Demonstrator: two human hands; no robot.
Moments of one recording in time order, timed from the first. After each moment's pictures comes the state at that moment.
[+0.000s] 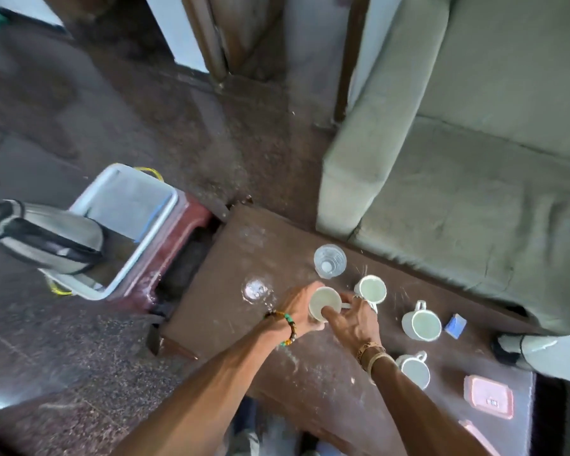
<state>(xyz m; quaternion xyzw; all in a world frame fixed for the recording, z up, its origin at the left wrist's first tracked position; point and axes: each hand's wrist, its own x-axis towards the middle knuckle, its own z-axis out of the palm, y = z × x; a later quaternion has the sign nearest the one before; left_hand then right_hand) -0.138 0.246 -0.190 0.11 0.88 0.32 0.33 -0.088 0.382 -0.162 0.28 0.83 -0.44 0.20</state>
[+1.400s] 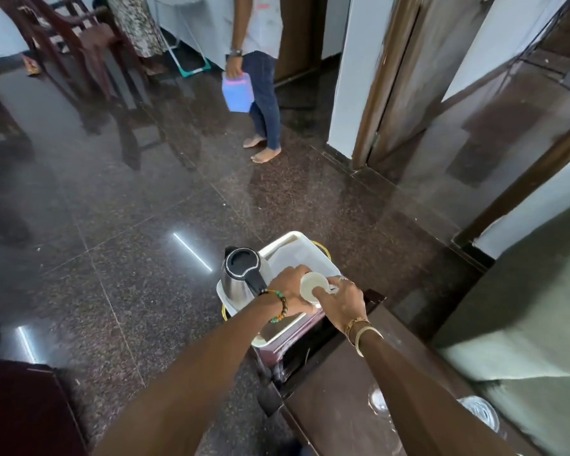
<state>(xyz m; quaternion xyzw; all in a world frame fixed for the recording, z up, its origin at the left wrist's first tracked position) -0.284 -0.171 0.000 -0.05 0.93 0.31 0.18 -0.295 -0.024 -0.006 0.04 0.89 -0.41 0.19</state>
